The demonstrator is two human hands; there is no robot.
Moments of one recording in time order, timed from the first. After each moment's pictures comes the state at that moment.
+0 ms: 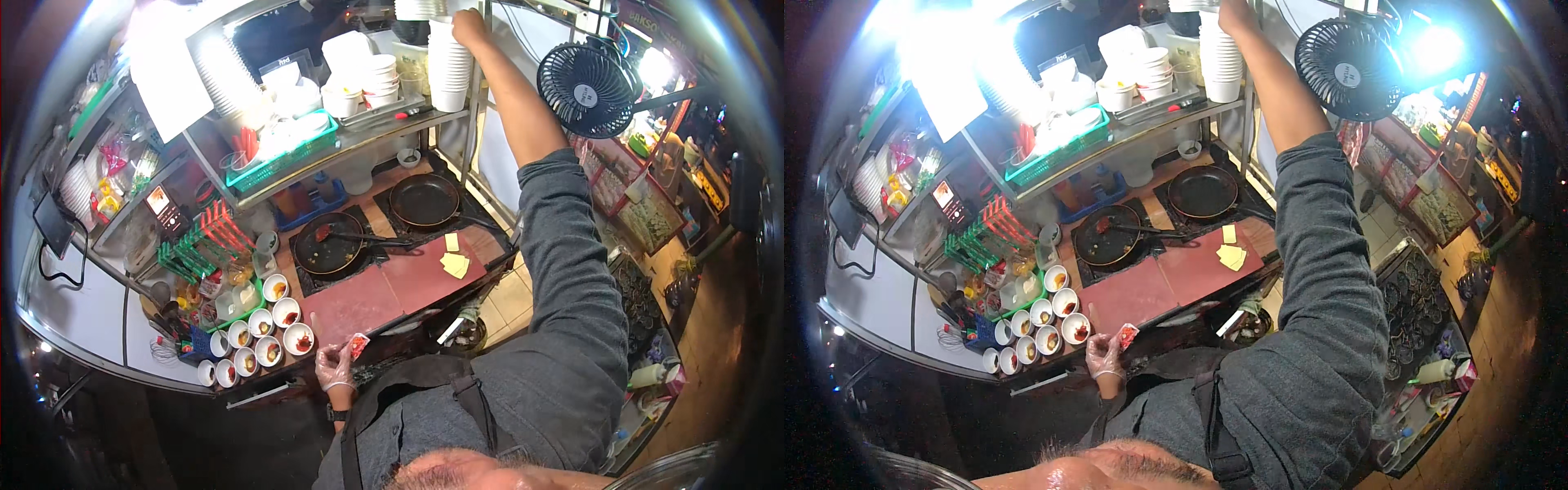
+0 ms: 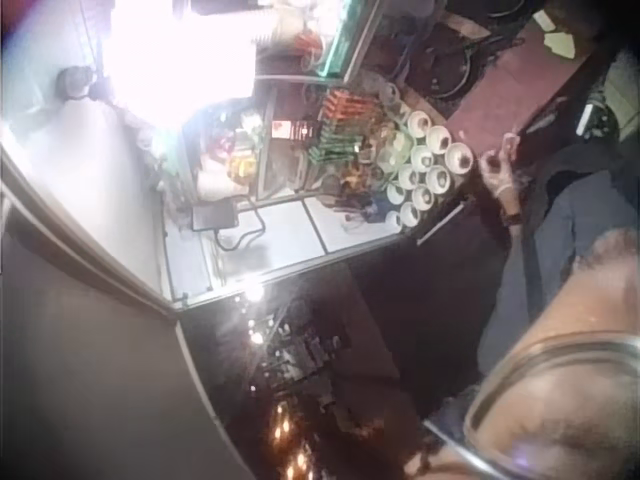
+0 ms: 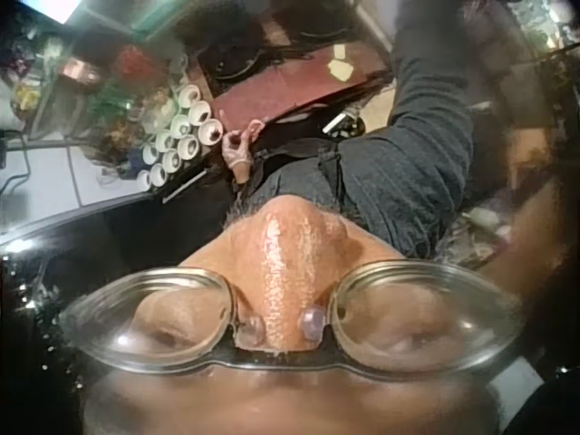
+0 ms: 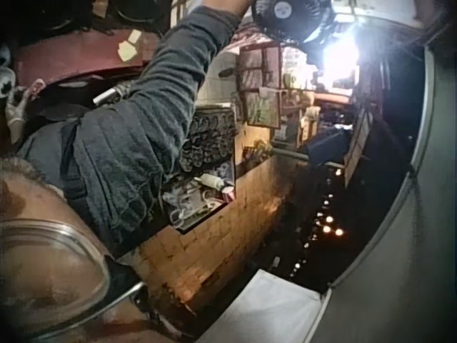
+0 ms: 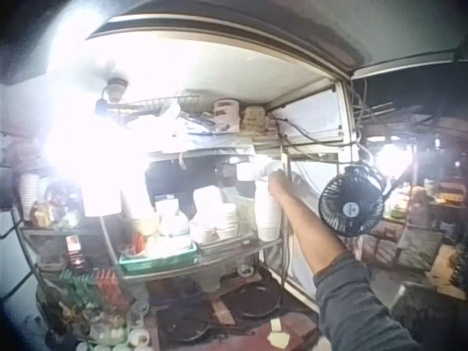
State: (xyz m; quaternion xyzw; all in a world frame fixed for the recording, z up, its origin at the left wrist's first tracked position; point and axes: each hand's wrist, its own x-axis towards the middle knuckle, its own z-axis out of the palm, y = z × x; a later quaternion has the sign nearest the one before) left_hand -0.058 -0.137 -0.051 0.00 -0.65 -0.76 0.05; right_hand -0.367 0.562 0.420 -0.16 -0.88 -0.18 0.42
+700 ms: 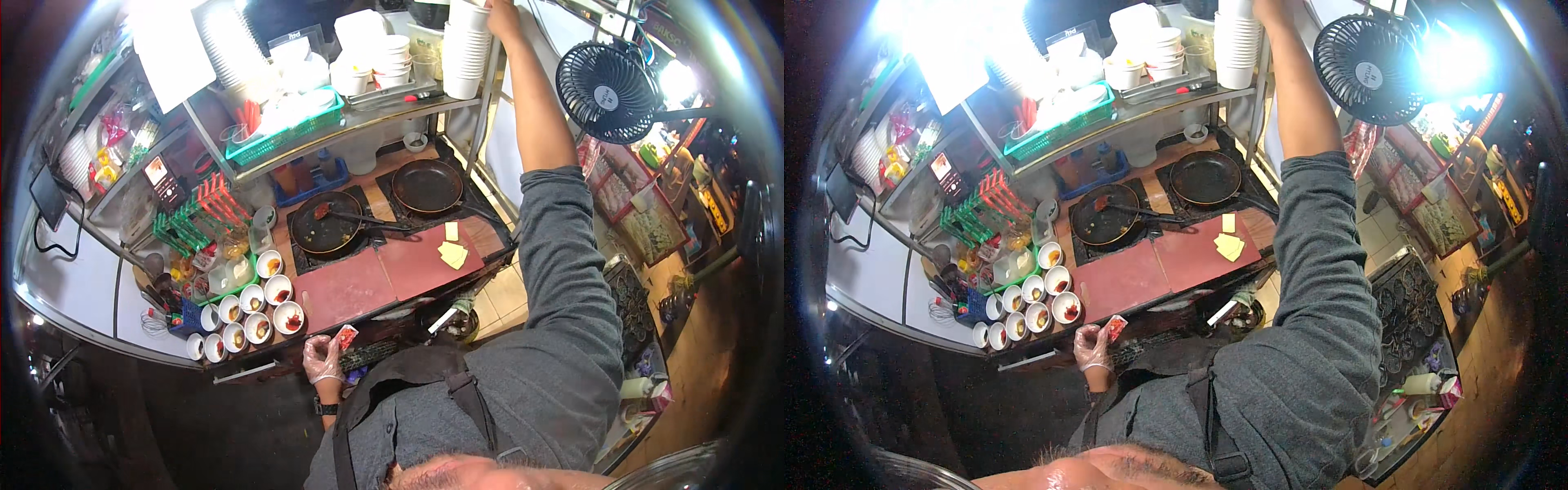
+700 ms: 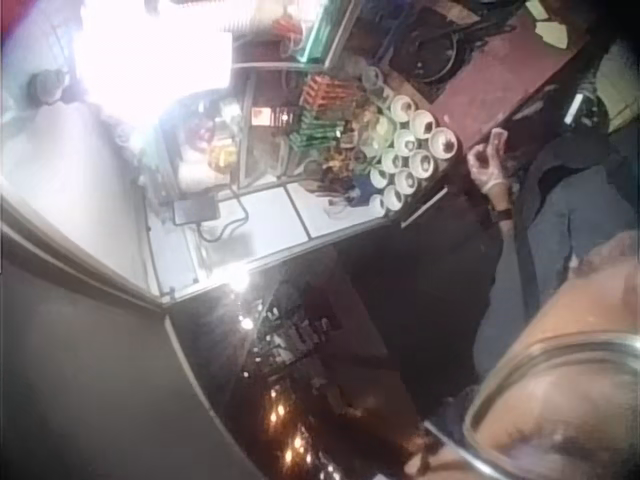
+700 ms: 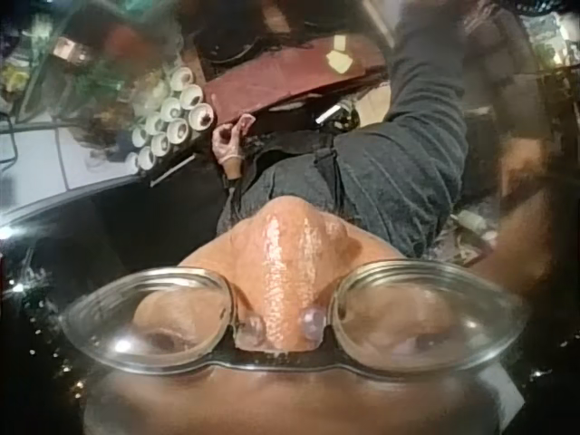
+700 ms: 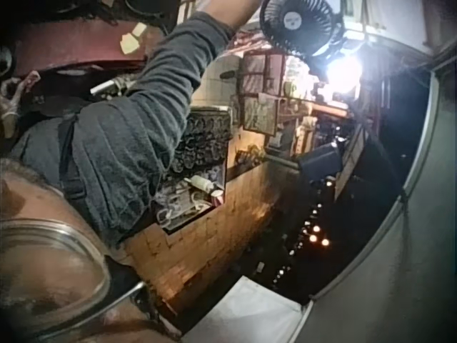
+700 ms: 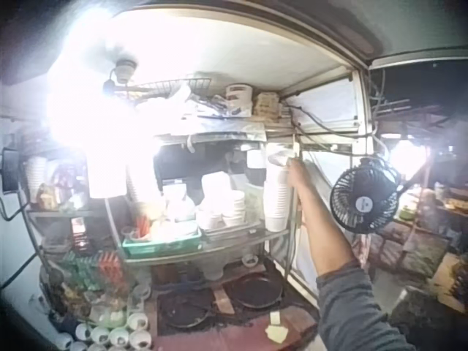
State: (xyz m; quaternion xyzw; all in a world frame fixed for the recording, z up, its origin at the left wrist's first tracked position) left_hand -0.030 -0.147 -0.036 0.01 -0.71 -0.70 0.09; right_hand -0.324 0.525 0.390 -0.14 -0.84 0.08 0.52
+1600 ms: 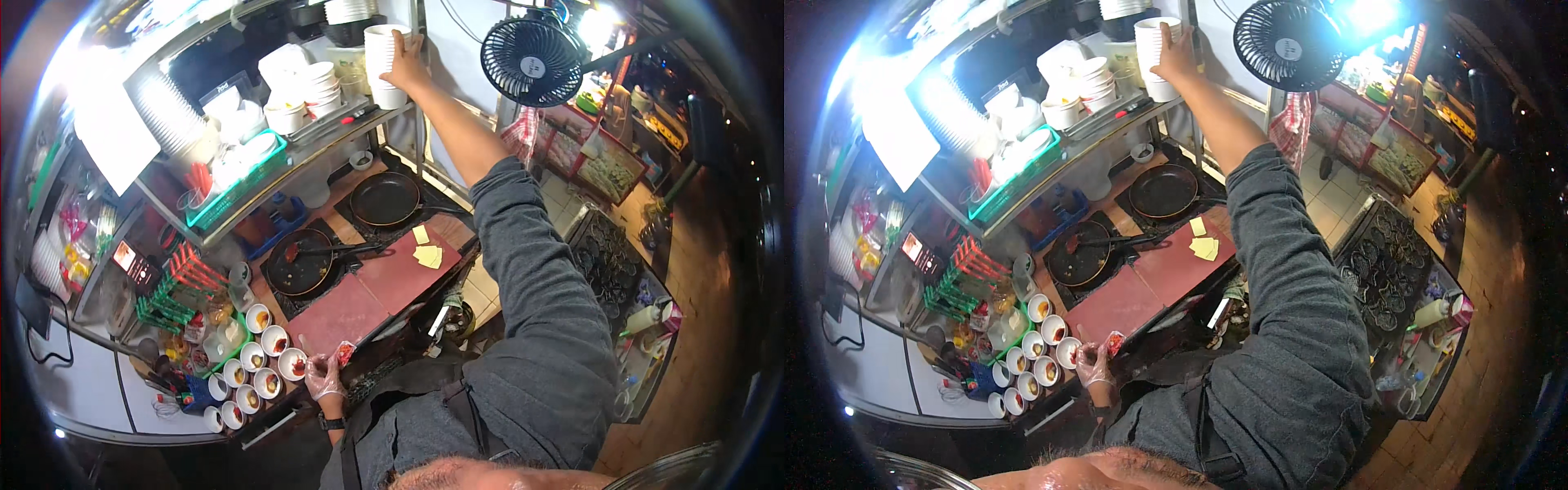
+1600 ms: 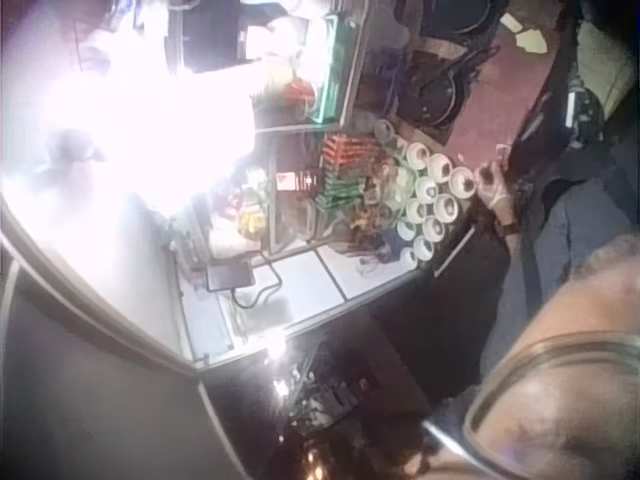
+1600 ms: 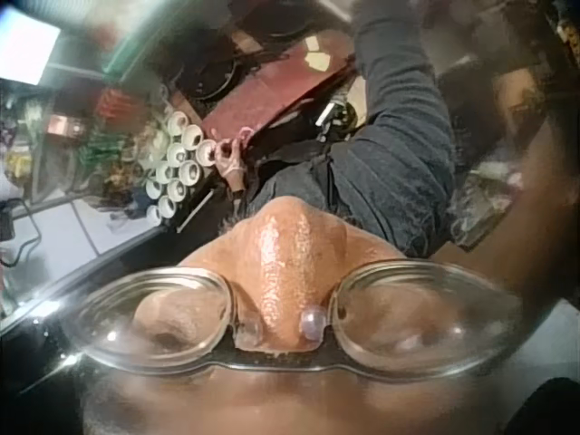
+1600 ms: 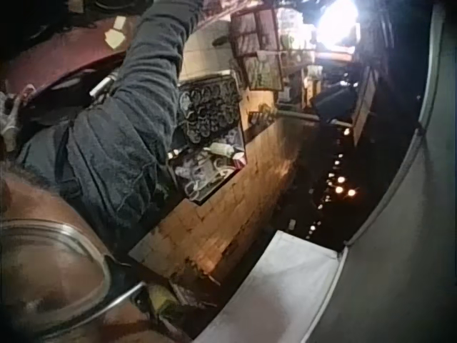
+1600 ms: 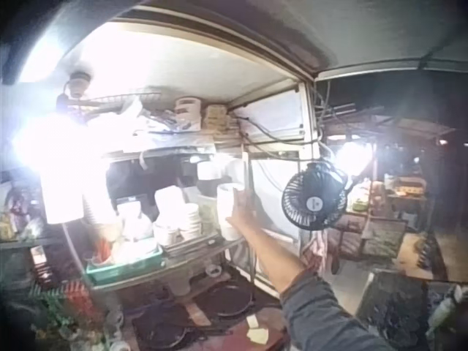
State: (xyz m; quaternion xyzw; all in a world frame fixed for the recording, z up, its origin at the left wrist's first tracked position) left_hand -0.090 -0.160 -0.037 -0.05 -0.70 -0.72 -0.01; right_hand -0.305 0.441 0.289 -0.19 -0.86 0.06 0.48
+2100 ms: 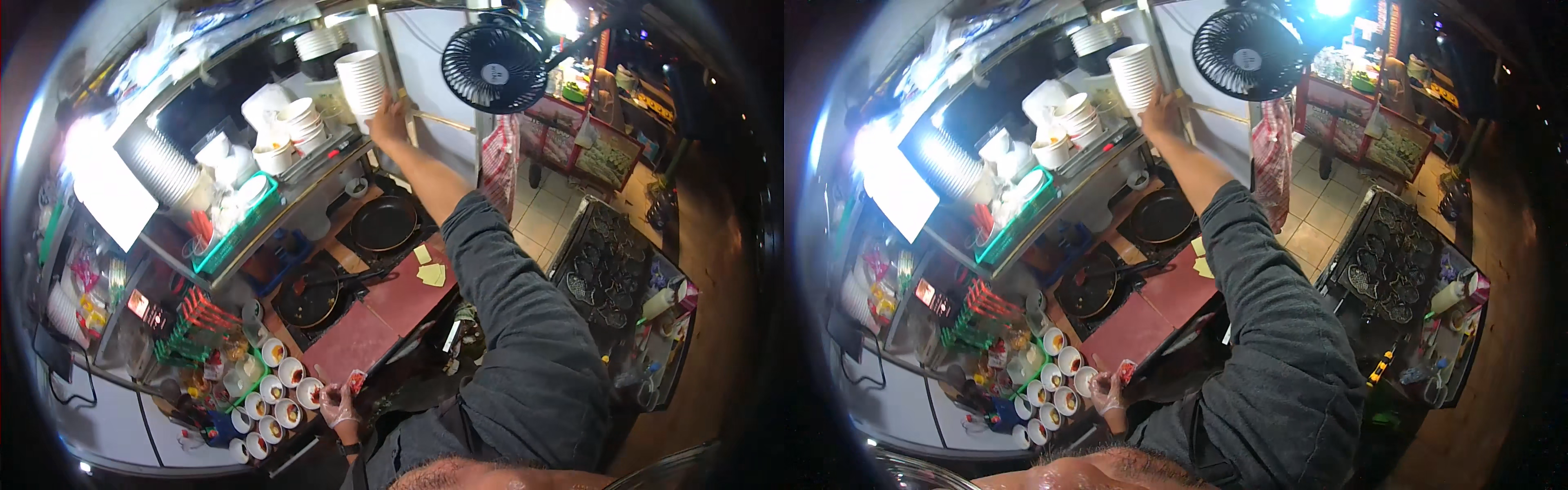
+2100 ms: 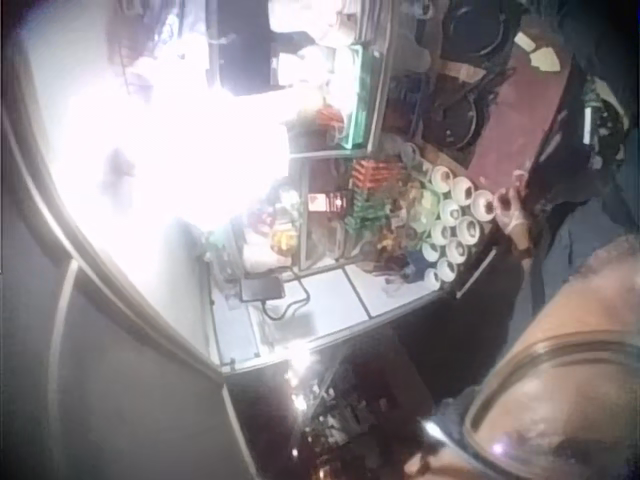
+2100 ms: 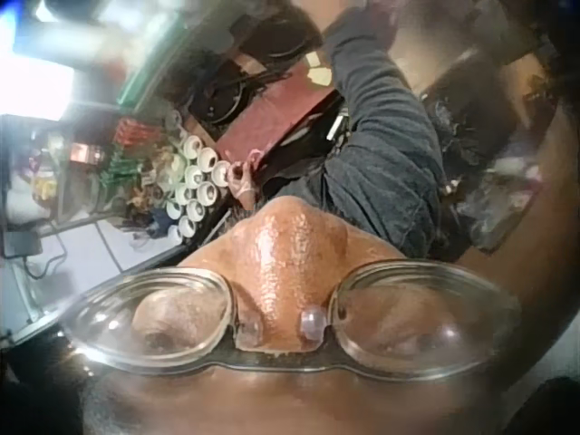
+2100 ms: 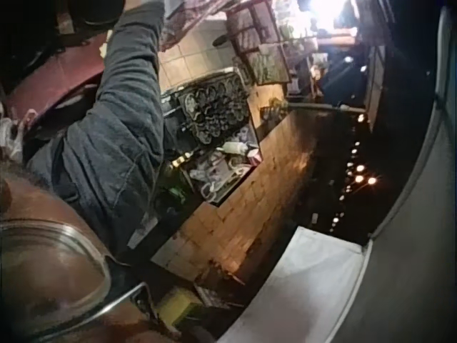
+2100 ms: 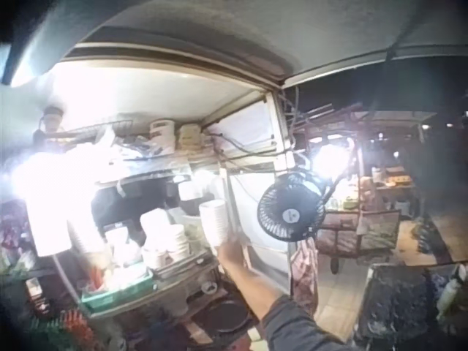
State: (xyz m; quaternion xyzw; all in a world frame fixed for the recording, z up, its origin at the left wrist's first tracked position) left_hand -0.090 -0.172 -0.038 -0.07 -0.68 -0.73 -0.03; right_hand -0.324 0.418 0.204 -0.32 -0.80 0.21 0.46
